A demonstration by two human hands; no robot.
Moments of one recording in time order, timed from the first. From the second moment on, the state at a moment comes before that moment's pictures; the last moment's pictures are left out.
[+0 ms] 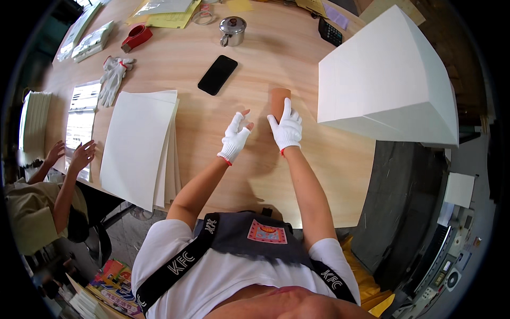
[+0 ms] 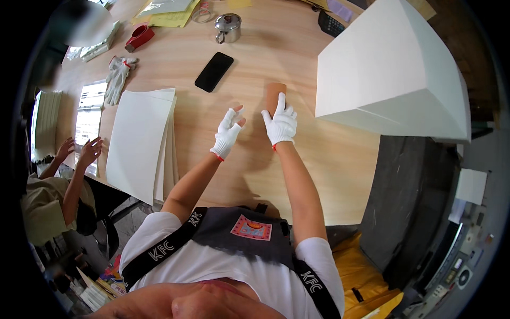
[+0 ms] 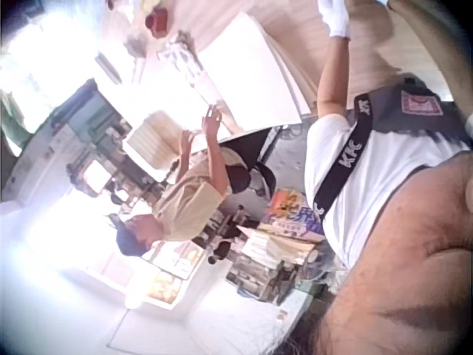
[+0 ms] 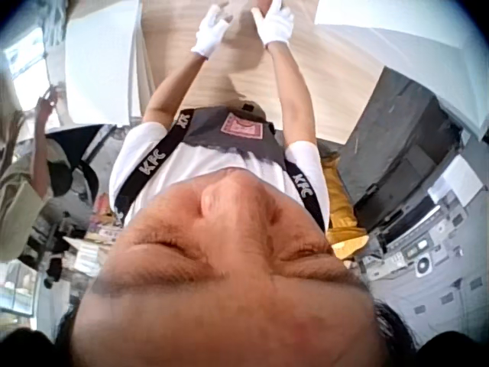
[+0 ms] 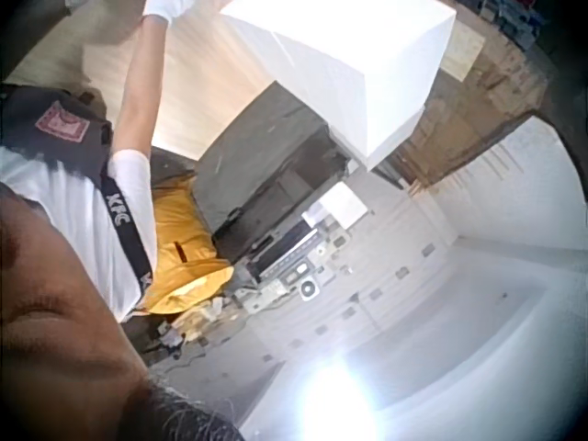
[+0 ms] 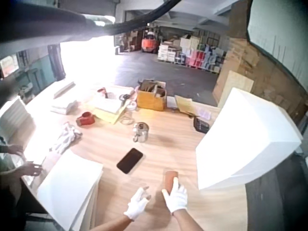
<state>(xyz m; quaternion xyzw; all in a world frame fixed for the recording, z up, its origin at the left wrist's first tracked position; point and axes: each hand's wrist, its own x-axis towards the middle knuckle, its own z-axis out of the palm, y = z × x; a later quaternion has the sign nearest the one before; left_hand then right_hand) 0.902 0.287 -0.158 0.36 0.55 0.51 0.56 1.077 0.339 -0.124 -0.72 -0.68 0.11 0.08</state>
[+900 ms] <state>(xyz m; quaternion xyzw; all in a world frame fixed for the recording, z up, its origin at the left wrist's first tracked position) 0.938 0.169 -0.129 -0.05 0.24 0.48 0.84 1.128 0.166 -0.017 -0.61 -0.64 0.28 0.37</state>
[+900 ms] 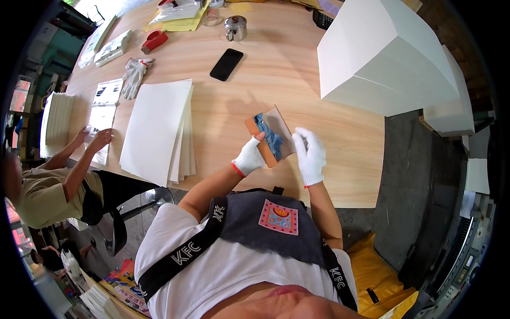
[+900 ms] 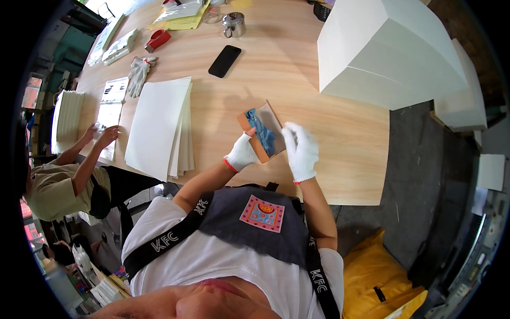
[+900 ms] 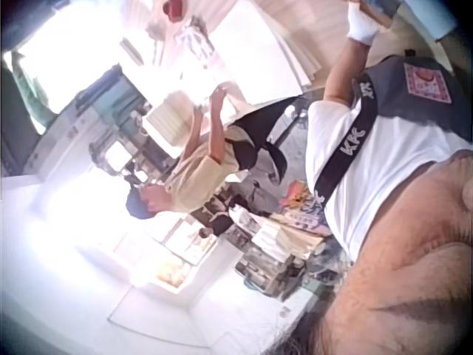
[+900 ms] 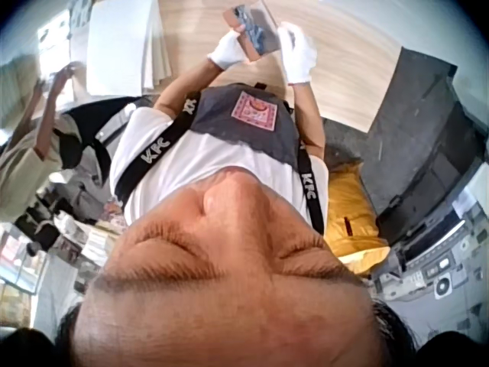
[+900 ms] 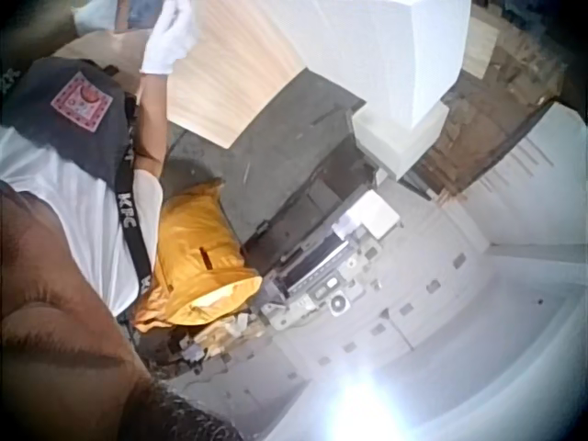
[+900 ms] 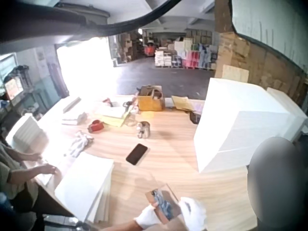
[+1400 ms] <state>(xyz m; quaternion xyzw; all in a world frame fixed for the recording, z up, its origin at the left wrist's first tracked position) 0.956 0.123 -0.156 0.09 0.30 0.52 0.79 1.106 0.134 -0.058 -0.67 -0.68 0.27 0.13</state>
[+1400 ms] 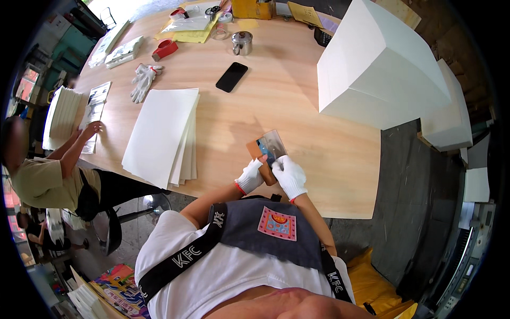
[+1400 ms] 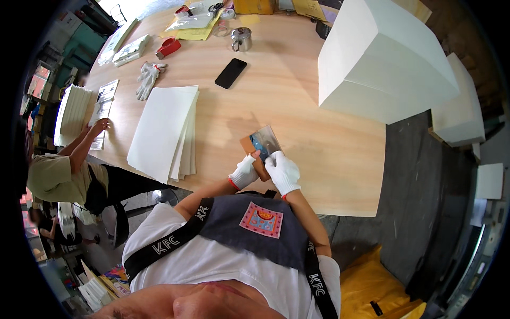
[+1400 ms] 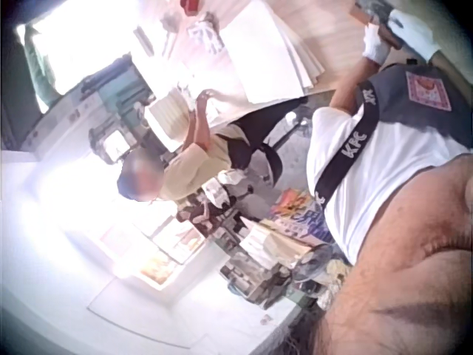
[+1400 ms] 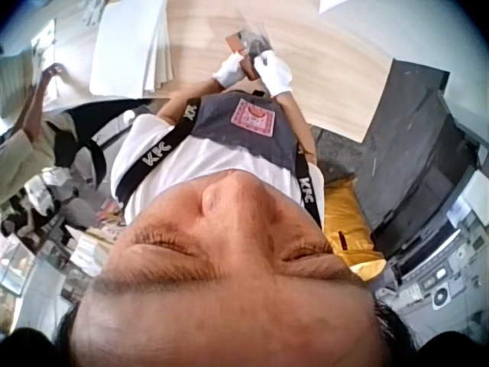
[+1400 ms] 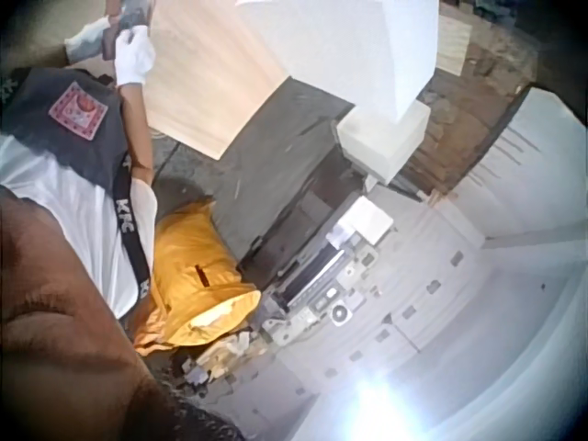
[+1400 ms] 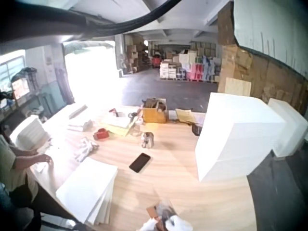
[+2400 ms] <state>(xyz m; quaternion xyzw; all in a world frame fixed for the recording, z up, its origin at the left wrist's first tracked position) 0.950 0.360 -0.157 0.19 0.52 0.68 0.48 1.159 0.095 -0.047 -0.56 -0.36 0.64 0.39</state>
